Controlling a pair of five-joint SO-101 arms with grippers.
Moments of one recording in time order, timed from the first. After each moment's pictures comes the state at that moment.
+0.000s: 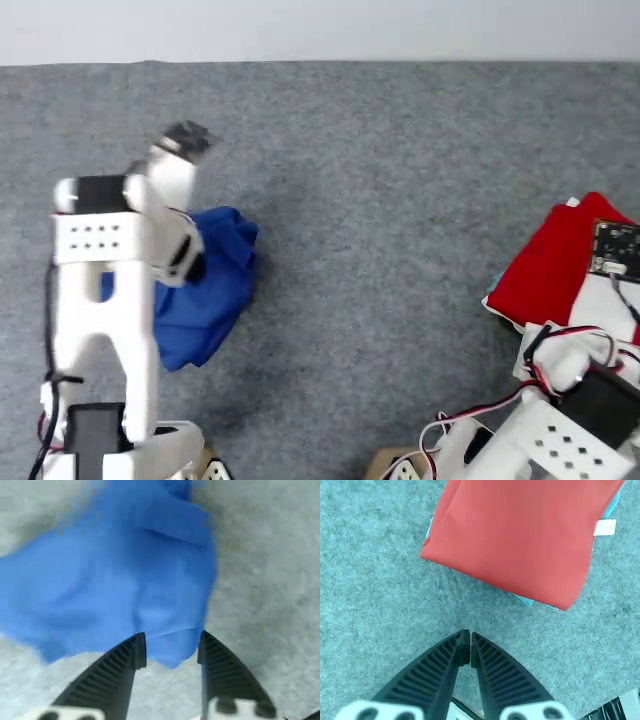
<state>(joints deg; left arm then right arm) -4.2 -10.9 13.9 96.0 -20.3 34.8 -60.1 29.1 100.7 19.7</state>
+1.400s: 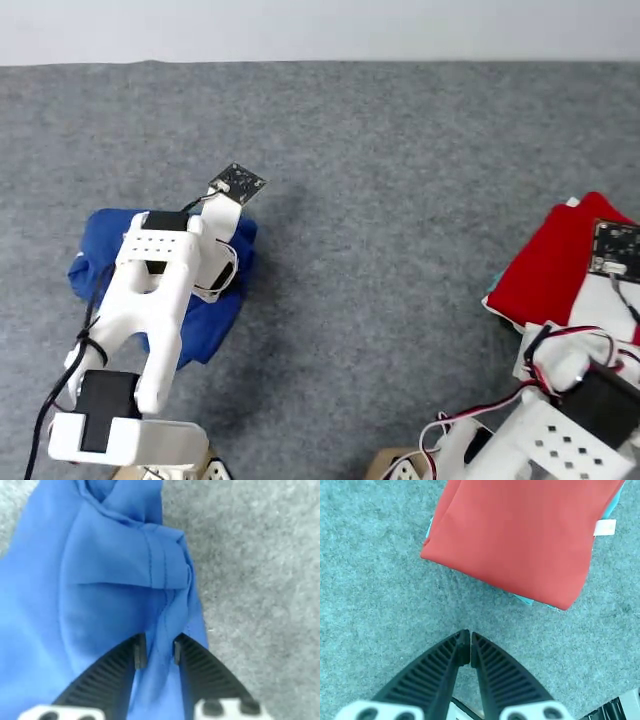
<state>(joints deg) -0.4 -1.5 31.5 67.9 -19.6 34.8 -60.1 29.1 100.7 19.7</state>
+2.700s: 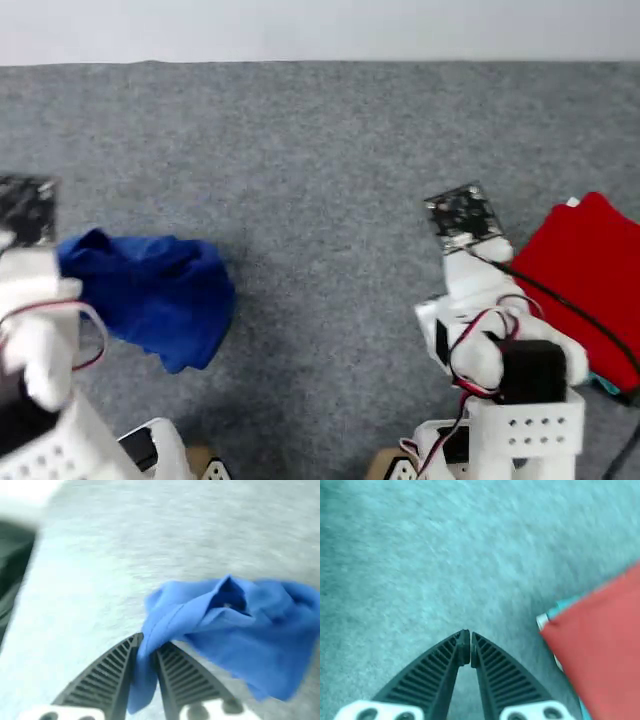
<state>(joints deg) -38.6 -58.6 17.9 94.5 -19.6 -8.6 -58.9 34.4 89.3 16.7</state>
